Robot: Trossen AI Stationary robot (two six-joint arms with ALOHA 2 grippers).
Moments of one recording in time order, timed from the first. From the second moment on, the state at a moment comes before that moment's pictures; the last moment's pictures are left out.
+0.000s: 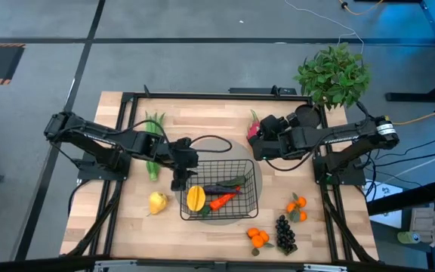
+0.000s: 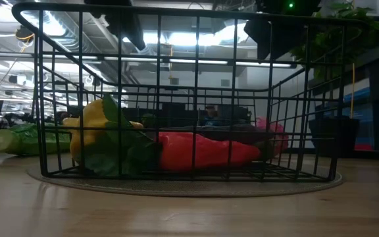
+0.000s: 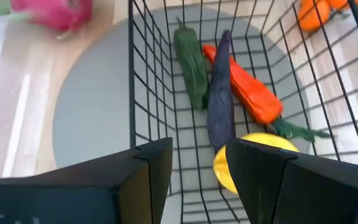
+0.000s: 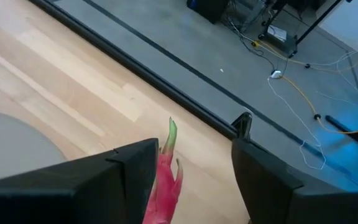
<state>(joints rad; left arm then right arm) -0.18 1.33 1.09 -0.56 -0.14 -0.12 0.11 1.44 1.20 -1.03 1.01 0.85</state>
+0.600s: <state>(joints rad) -0.17 1.33 1.09 -0.50 -0.16 -0.02 0.12 1.45 1.20 -1.05 0.86 0.78</state>
